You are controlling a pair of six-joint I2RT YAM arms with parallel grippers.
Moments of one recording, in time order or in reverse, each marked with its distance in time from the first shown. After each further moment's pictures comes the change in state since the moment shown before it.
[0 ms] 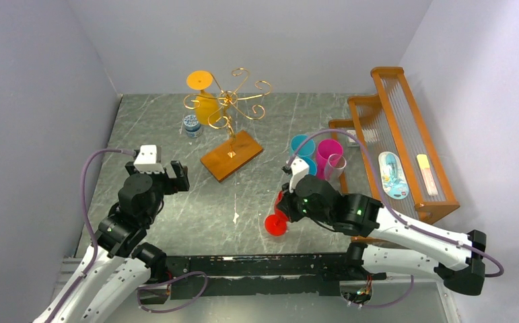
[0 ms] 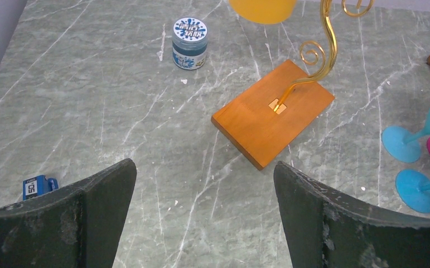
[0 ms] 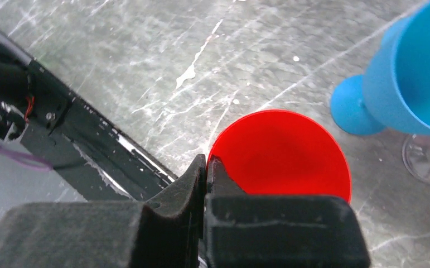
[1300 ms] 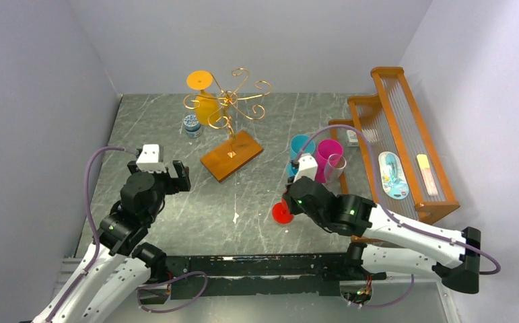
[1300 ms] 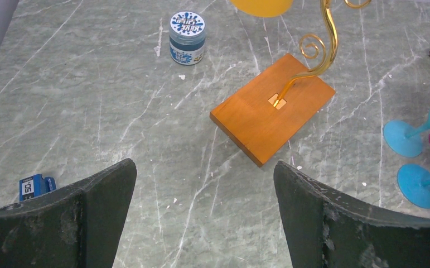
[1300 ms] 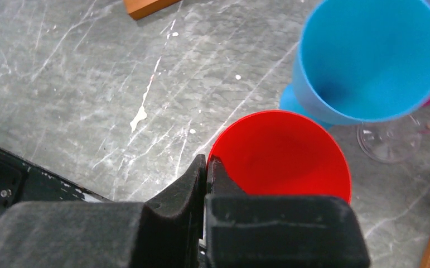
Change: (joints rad) left arm 0.000 0.021 0.000 0.000 0.012 0.001; right arm 0.000 -0.010 -0.055 0.001 0.300 0.164
